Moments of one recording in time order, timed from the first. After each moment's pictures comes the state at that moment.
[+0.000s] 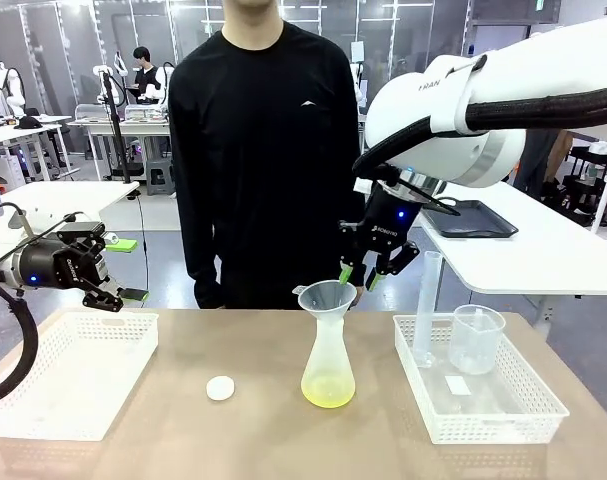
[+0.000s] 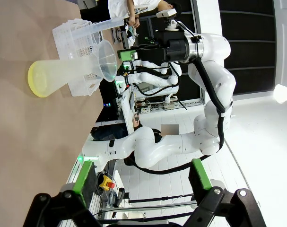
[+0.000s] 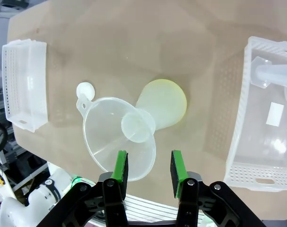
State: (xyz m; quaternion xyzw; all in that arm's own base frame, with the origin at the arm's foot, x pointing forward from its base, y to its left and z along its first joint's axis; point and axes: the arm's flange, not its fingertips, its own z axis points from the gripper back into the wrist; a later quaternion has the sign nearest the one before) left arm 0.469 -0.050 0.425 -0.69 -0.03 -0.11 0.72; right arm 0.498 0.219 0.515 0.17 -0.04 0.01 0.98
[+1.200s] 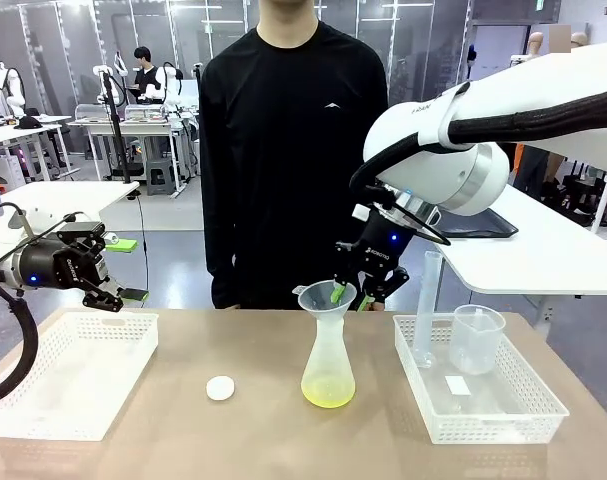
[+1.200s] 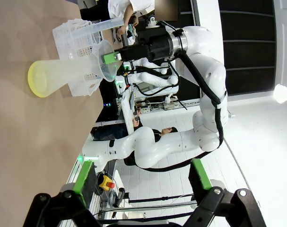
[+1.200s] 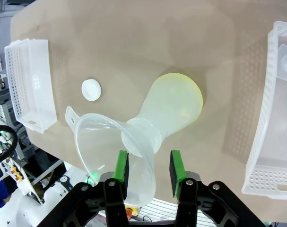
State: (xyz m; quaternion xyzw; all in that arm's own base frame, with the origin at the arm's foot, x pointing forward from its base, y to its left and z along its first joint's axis) left arm 0.469 -0.050 0.425 -0.69 -0.03 -0.11 0.72; right arm 0.513 0.219 0.472 0.22 0.01 -0.02 0.98
